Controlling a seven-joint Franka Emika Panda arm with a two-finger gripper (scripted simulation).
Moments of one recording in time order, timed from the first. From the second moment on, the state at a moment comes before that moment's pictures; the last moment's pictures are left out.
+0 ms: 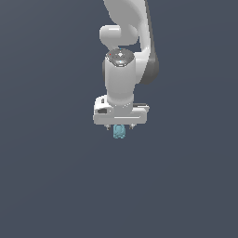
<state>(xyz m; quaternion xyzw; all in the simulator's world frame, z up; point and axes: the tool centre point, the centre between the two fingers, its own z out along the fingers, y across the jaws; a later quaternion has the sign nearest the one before) 0.013 0.005 0.185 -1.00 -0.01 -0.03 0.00</state>
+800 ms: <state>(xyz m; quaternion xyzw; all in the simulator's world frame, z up) -0.047 0.002 0.107 -1.00 -0.02 -0.01 0.00</state>
